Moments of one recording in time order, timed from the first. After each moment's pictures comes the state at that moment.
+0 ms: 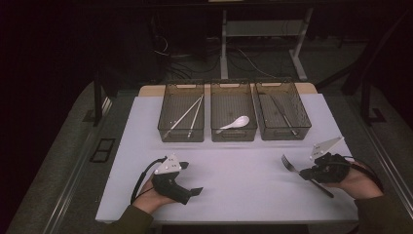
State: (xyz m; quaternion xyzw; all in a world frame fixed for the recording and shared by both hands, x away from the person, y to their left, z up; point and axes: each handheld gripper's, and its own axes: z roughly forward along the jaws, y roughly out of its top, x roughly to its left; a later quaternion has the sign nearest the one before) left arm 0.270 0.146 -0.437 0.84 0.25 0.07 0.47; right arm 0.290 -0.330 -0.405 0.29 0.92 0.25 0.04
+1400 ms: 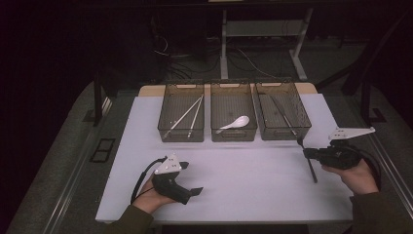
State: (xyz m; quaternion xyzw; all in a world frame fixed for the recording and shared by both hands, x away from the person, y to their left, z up) left arm 0.270 0.146 -0.437 0.84 0.25 0.07 0.47; right arm 0.302 -0.356 -0.388 0.40 0.82 0.40 0.10
